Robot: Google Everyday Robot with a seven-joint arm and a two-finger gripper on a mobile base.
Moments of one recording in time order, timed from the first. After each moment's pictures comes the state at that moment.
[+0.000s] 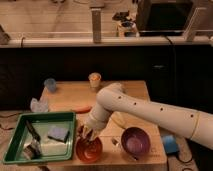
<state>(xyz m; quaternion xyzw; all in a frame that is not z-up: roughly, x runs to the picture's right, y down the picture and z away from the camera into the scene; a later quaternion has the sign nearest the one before) -0.085 0.207 0.666 -0.19 -0.45 -0.50 0.72</state>
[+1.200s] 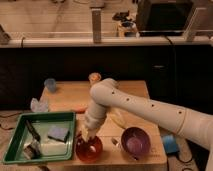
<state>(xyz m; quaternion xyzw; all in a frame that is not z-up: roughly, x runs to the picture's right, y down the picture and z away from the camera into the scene) -0.085 0.216 0.655 -0.07 -0.49 -0.77 0.41</state>
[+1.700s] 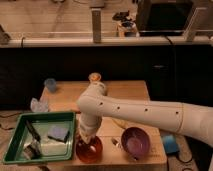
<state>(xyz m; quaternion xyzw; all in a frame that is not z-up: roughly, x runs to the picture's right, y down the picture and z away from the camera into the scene) -0.084 0.220 0.655 -0.08 -0.41 -0.84 0.35</state>
